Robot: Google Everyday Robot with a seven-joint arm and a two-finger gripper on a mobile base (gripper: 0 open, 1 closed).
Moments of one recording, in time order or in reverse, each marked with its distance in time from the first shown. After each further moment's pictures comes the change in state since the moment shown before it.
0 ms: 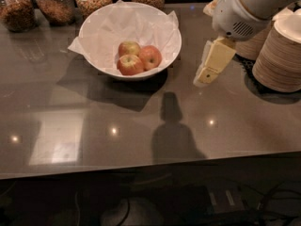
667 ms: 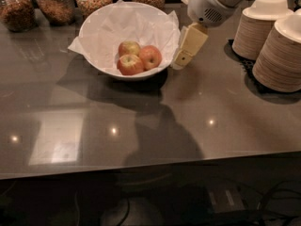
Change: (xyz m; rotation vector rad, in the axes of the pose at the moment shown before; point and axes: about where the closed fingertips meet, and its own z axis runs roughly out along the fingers) arm -0.042 -0.043 0.035 0.010 -0.085 -0.024
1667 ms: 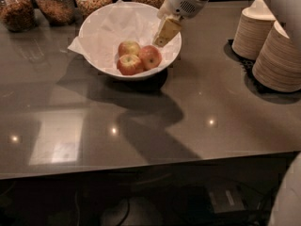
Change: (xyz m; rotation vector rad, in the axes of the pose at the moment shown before) arm -0.024 -0.048 0.065 -0.071 -0.026 -0.002
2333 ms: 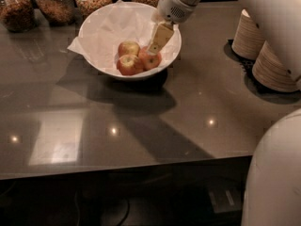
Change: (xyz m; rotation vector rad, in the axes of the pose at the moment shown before) arm -0.005 -0.002 0.034 -0.064 0.011 -0.012
